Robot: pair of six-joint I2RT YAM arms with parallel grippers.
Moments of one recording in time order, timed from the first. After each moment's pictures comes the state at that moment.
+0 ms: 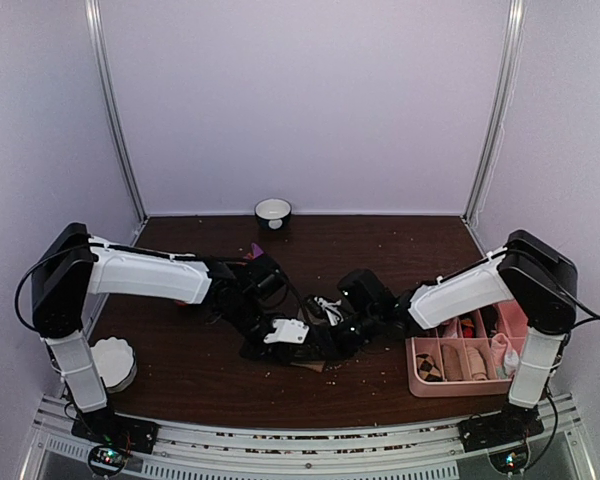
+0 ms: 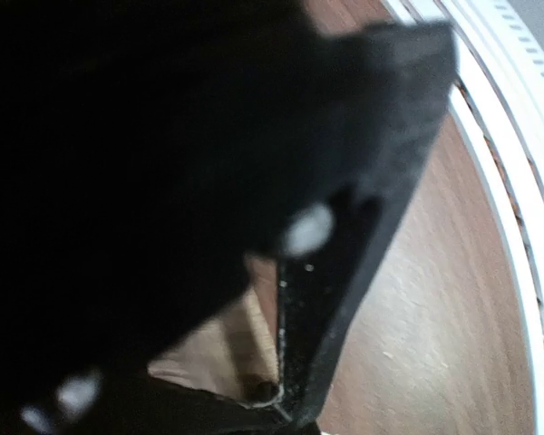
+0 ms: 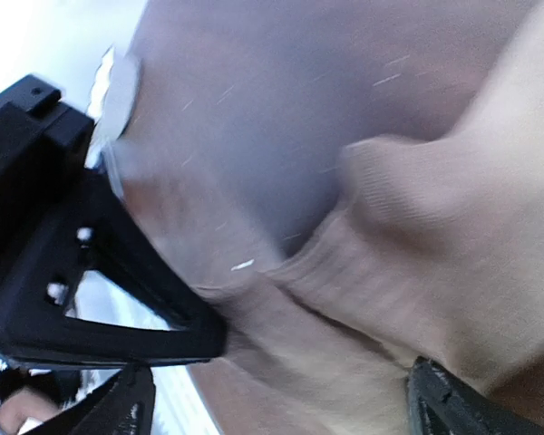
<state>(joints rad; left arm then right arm) -0.95 1.84 1.18 -0.58 0.42 0.87 0.91 1.86 0.92 0.15 -0.57 0.65</state>
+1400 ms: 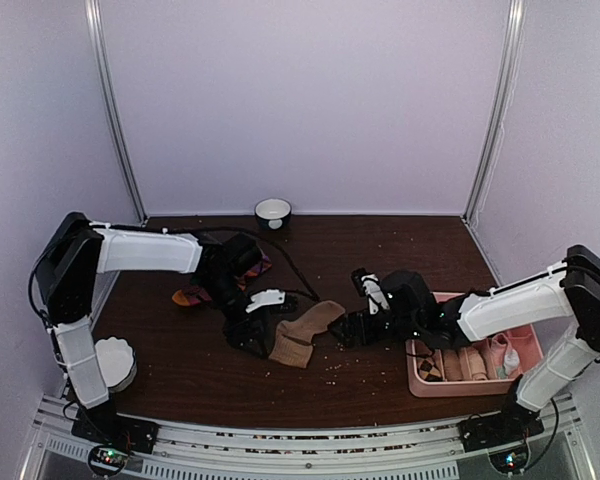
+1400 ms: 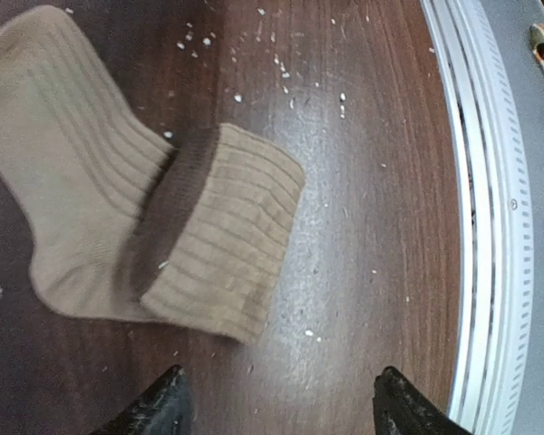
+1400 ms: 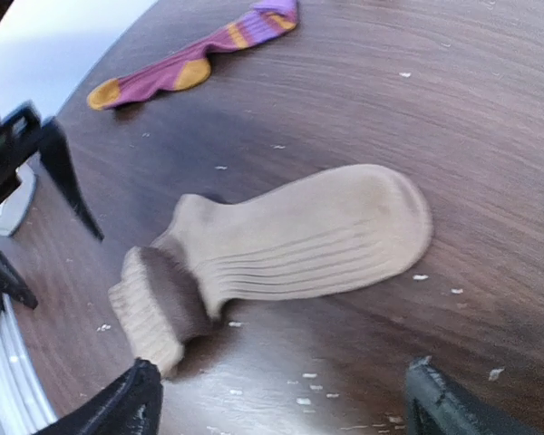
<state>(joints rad) -0.74 1.90 1.29 -0.82 0.60 0.71 0.88 1.53 0.64 0.26 -0.02 0.51</state>
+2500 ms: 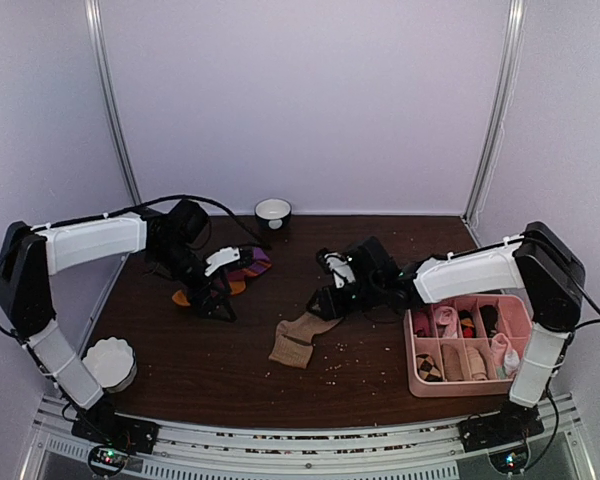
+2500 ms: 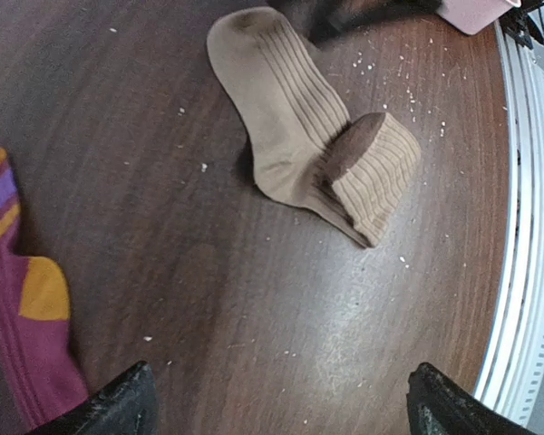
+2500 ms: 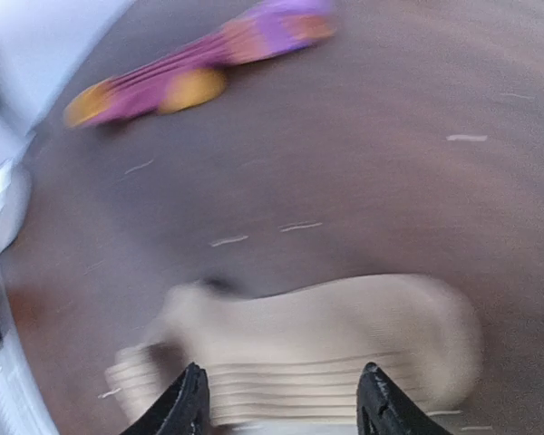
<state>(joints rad) -0.49 1.63 1.22 -0.83 0.52 0.67 0.85 1.82 1.07 0.04 -0.20 0.39</state>
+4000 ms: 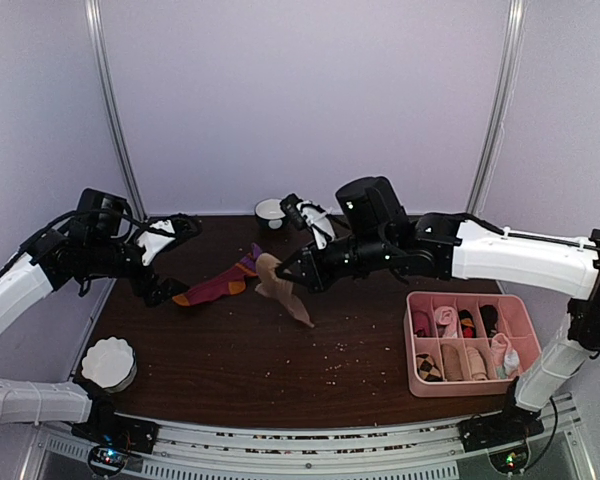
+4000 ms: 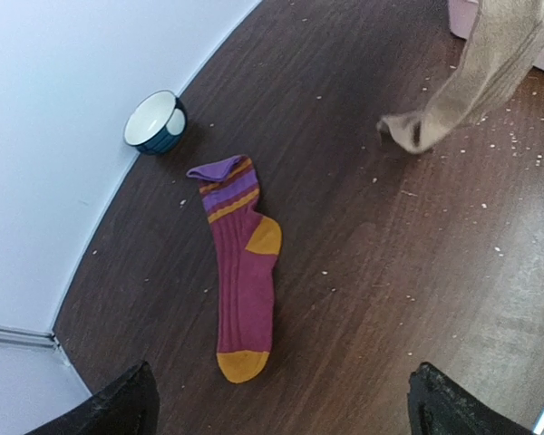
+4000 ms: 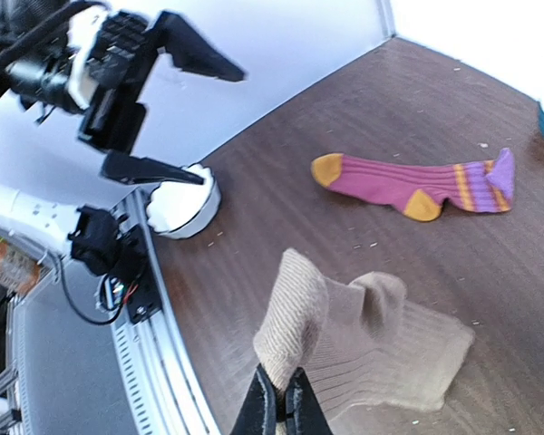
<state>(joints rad) -0.44 1.00 1.00 -0.72 0.19 0.63 1.00 1.60 1.40 -0.29 -0.23 0.29</state>
